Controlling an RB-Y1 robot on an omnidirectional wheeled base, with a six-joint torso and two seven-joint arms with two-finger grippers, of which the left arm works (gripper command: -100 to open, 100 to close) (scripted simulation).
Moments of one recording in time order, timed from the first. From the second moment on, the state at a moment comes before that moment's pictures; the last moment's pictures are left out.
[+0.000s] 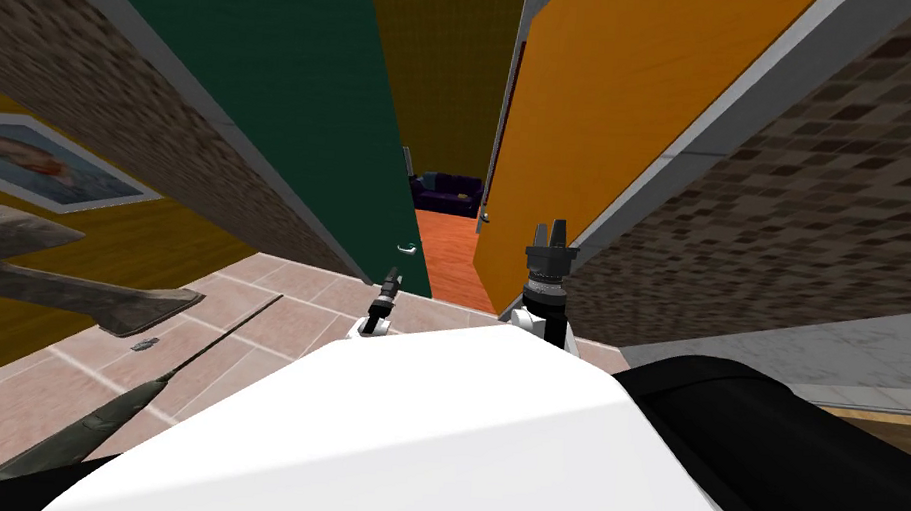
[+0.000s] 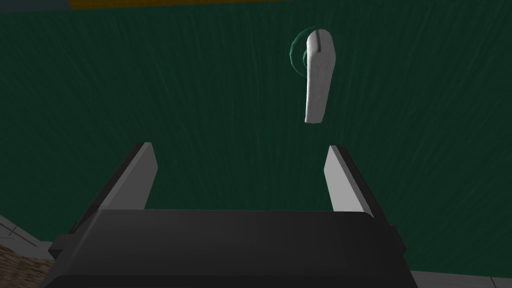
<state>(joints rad) -0.04 0.15 0.05 -0.92 -0.29 -0.79 0.30</state>
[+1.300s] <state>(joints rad) -0.13 0.15 0.05 -0.66 -0.34 -0.87 0.36</state>
